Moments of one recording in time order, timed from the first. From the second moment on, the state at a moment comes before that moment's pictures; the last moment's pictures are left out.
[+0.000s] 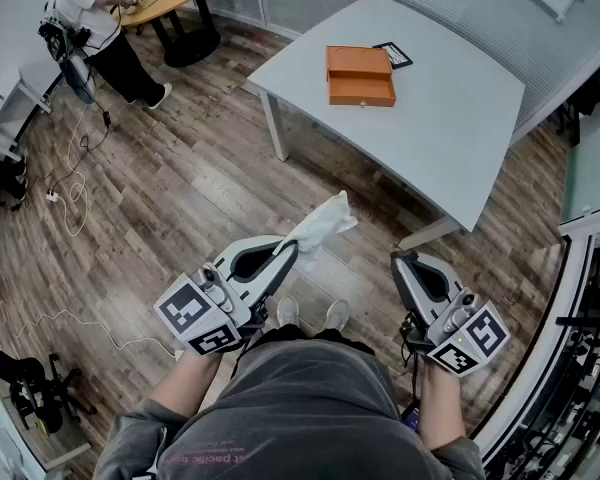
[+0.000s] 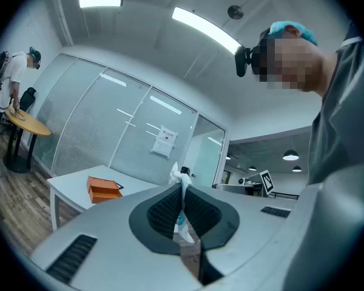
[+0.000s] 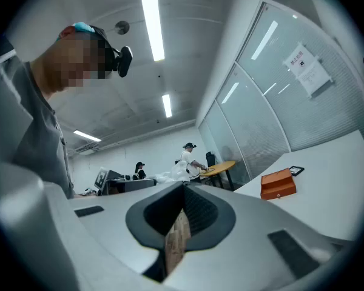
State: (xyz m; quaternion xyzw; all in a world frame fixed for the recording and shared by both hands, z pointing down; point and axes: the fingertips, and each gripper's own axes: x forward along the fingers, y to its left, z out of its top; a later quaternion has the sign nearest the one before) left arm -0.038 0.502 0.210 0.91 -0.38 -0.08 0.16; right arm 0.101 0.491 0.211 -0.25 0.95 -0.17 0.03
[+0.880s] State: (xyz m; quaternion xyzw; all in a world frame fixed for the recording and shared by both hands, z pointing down) left arm 0.014 0.488 0.208 0.90 -0.40 -0.08 0.16; right arm 0.148 0.470 0.218 -0.24 0.95 -0.18 0.02
